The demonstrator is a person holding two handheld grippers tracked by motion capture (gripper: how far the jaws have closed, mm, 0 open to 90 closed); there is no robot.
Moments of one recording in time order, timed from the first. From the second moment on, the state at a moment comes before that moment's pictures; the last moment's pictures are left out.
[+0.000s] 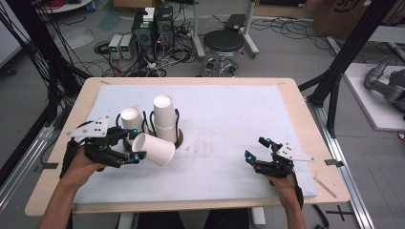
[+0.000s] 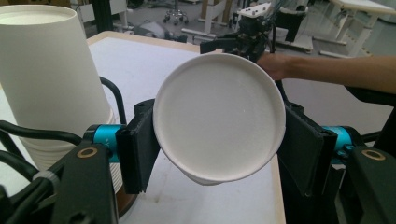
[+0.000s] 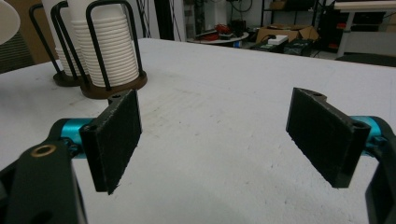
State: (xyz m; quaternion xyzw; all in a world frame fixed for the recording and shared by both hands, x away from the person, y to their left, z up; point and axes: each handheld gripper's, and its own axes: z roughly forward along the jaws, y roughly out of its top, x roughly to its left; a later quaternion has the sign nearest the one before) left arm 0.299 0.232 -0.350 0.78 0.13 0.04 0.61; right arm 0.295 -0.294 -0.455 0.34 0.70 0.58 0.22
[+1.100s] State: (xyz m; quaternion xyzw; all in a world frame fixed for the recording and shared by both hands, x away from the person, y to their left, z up) left arm 0.298 0.239 -0.375 0.77 0.14 0.04 0.62; right arm 0.295 -0.293 -0.455 0.33 0.71 0.58 0.22
